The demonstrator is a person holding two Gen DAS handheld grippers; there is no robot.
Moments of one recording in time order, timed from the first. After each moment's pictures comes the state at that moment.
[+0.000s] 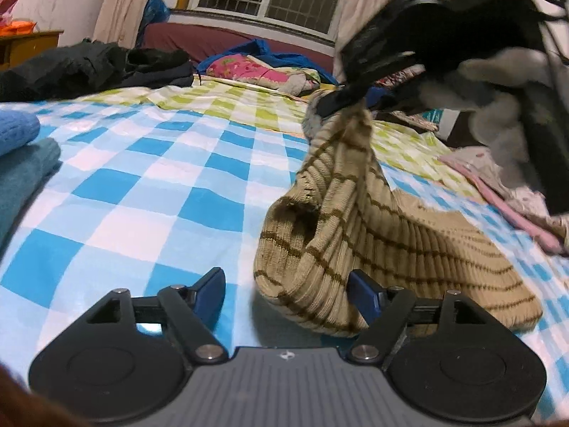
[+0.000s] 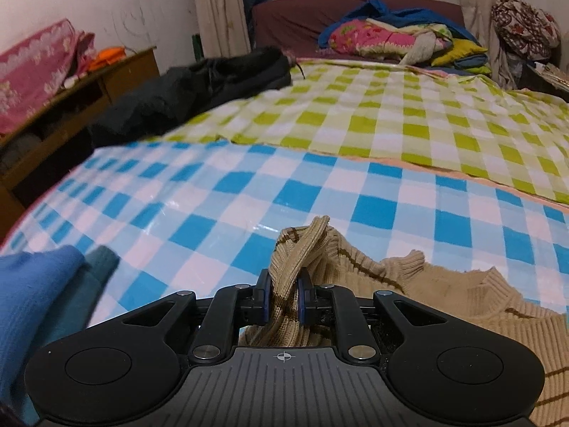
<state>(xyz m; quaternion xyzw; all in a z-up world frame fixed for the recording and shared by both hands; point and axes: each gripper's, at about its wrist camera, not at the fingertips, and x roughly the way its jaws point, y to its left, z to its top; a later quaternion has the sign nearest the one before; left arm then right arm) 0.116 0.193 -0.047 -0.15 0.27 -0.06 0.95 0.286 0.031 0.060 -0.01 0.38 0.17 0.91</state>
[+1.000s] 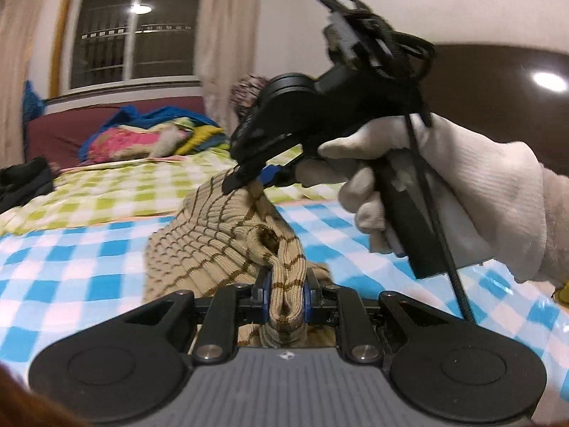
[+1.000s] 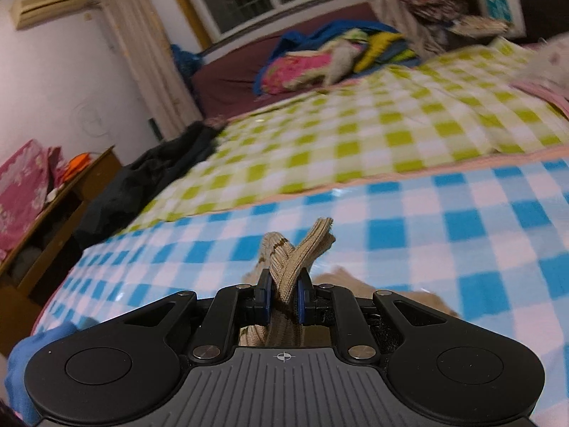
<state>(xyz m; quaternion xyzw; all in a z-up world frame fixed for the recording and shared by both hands) 0.133 -0.021 0.025 0.01 0.19 -0.21 0.96 0.272 -0.202 0.070 0.16 0.34 0.12 0.92</state>
